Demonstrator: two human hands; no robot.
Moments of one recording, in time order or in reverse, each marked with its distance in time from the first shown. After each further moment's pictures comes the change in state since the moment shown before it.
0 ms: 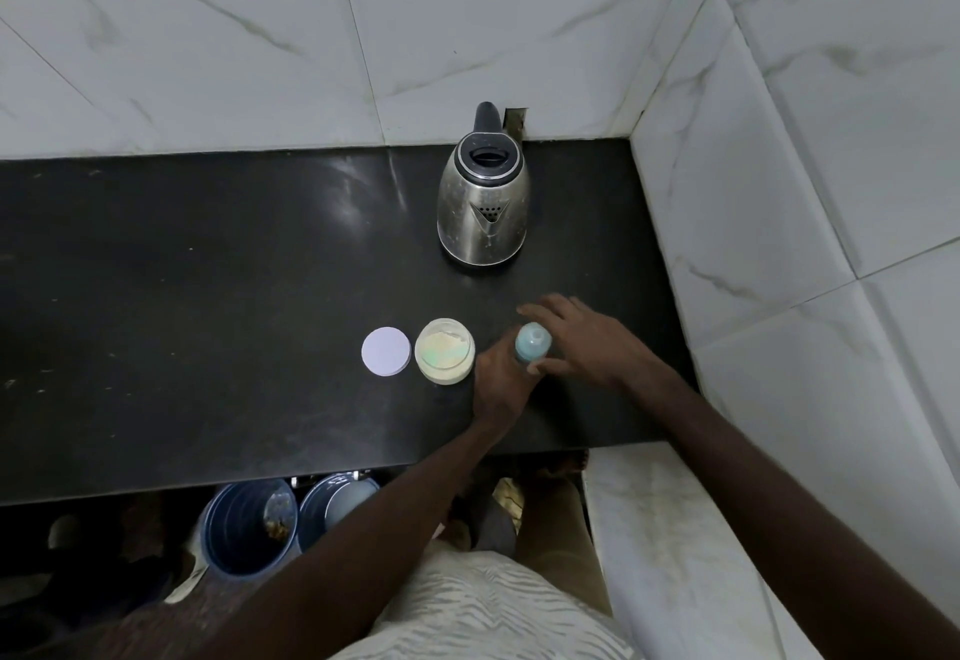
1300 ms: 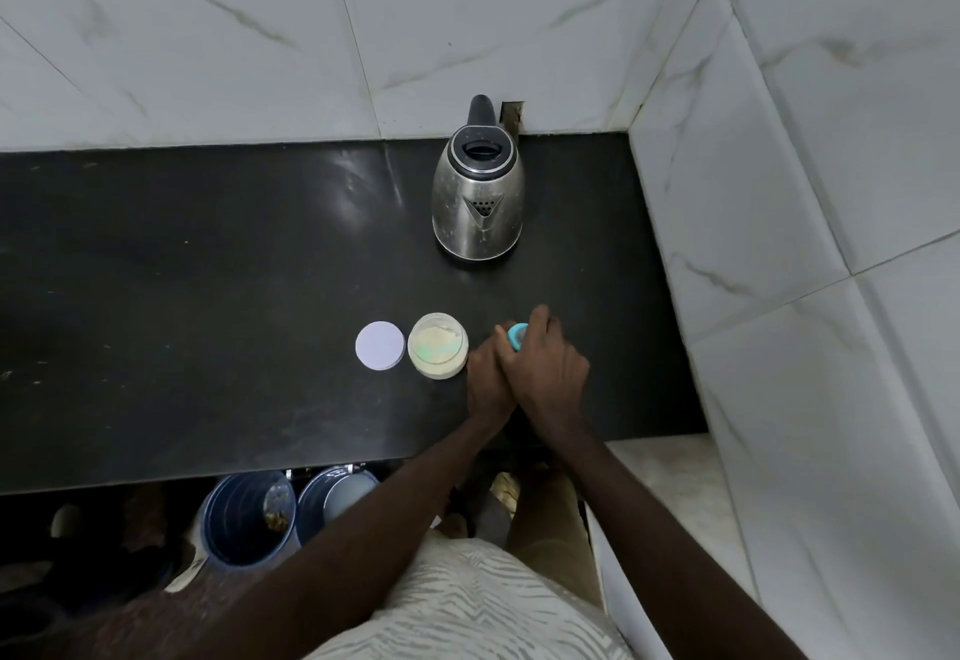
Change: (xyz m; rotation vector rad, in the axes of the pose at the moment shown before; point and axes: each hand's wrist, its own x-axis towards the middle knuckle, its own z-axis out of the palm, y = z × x) left_hand -0.006 0.016 0.000 0.062 0.038 -0.072; right_hand 0.010 -0.085 0.056 0.135 0.455 0.703
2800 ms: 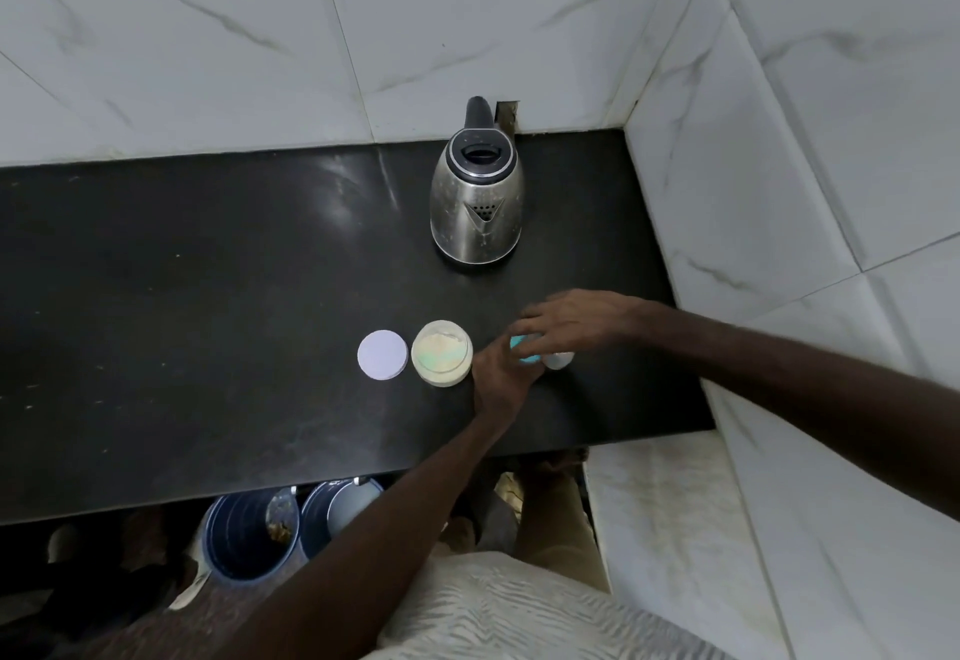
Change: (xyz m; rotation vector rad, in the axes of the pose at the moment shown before) left_hand 0.018 -0.018 0.009 -0.020 -0.028 0.043; right_hand 0.124 0.044 -0.050 -0.492 -0.447 -1.580
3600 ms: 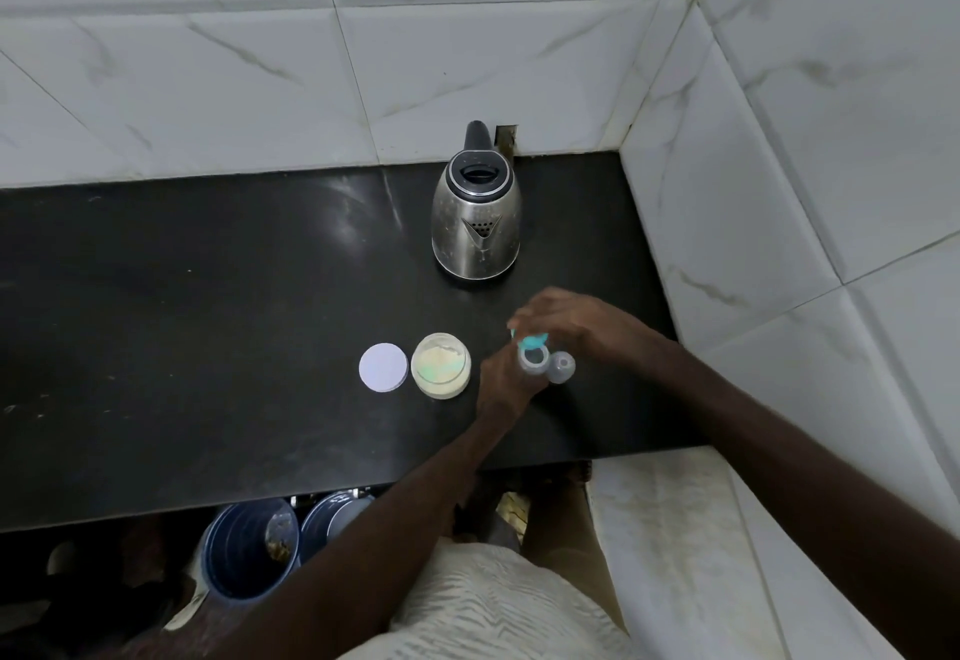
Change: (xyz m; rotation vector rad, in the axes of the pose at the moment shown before) left_hand 0.009 0.026 -0.009 0.038 -0.248 -0.177; right_hand -0.018 -0.016 0.004 0.495 0.506 0.339
